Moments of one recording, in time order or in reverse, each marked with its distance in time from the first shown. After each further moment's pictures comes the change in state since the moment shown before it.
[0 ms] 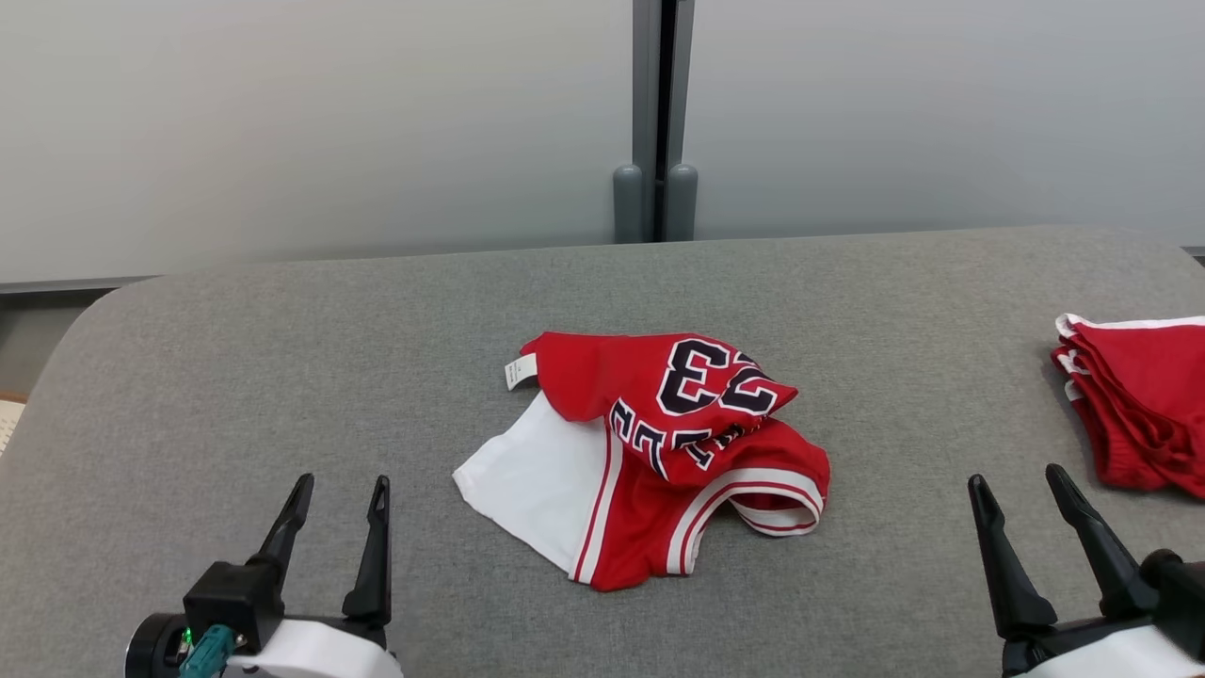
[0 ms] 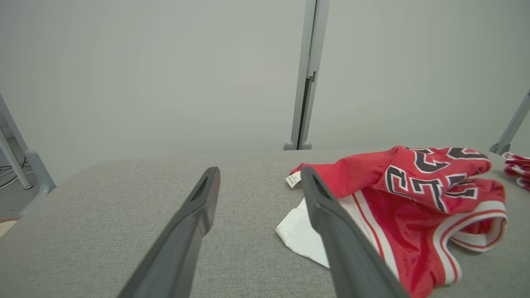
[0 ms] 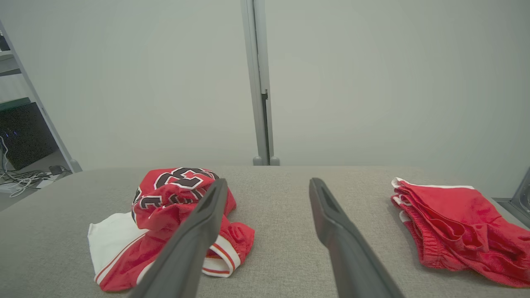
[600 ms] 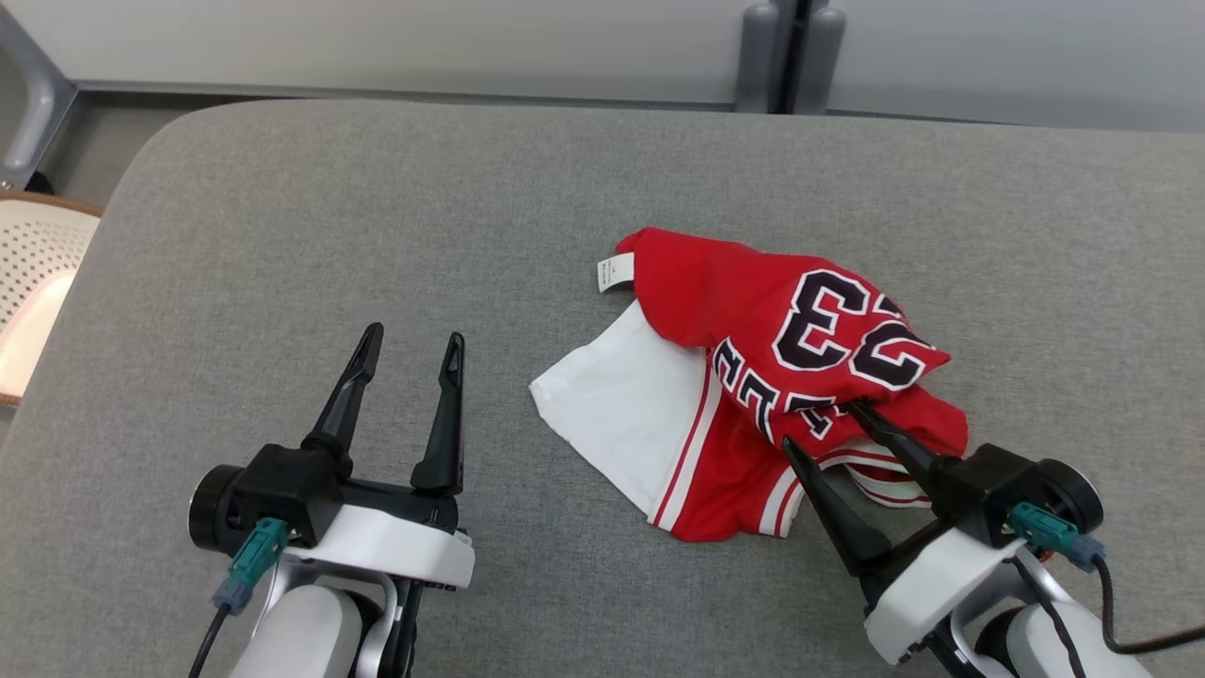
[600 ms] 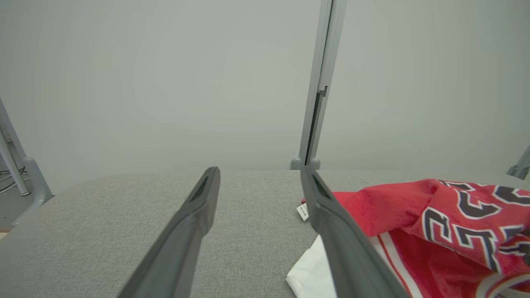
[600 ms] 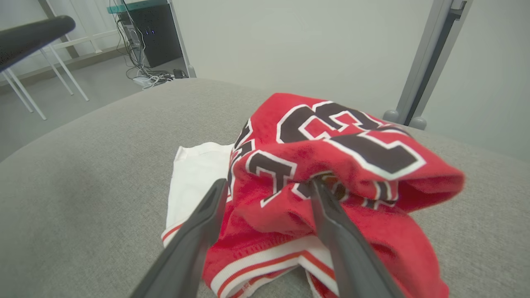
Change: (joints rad) left arm -0.227 -0.084 -0.064 -0.012 0.029 -0.027 -0.044; right arm -0.328 -0.136 0.392 0.211 0.030 0.000 0.012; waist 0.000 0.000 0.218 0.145
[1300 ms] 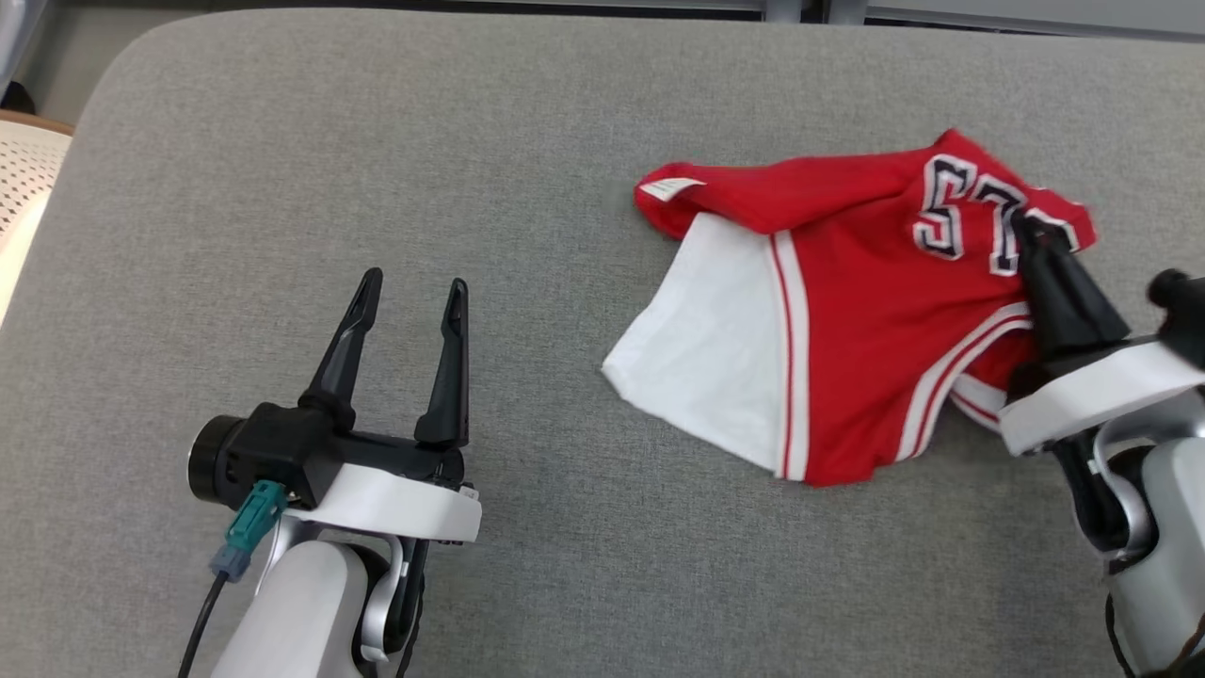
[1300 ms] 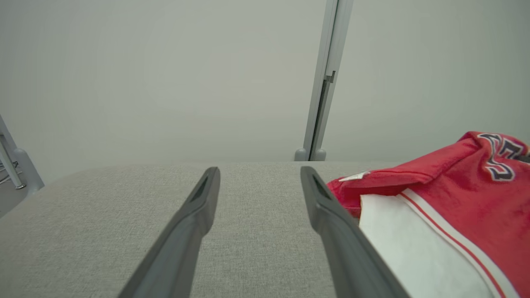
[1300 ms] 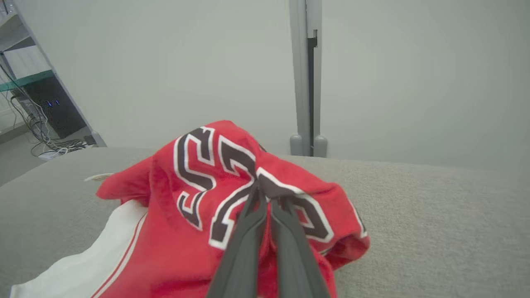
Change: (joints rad) left arm -0.075 -0.035 0.024 0.018 0.026 -0.015 -0.023; right arm -0.265 -0.011 -0.238 0.222 0.072 0.000 -0.109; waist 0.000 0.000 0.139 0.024
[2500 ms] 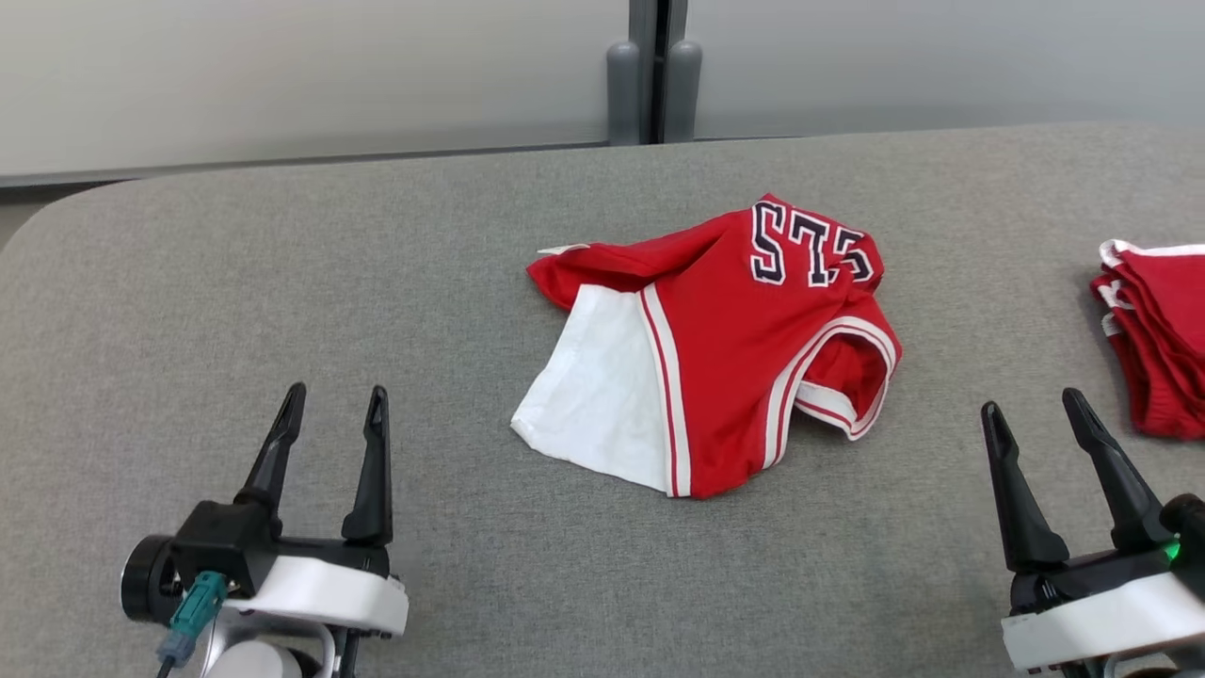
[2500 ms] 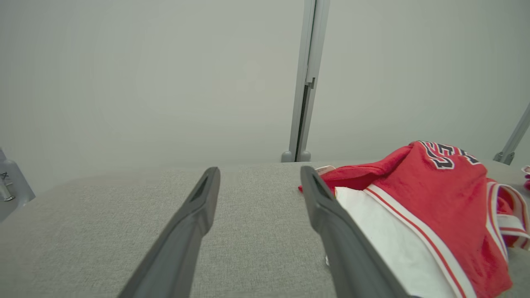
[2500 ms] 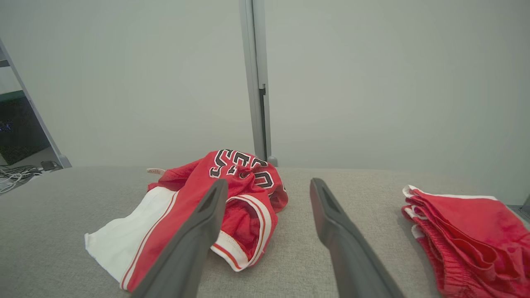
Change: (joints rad) left arm 0.167 0.040 0.105 0.012 0.024 -0.013 0.006; right arm 0.459 0.098 -0.130 -0.379 -0.094 0.000 0.005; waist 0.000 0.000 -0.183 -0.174
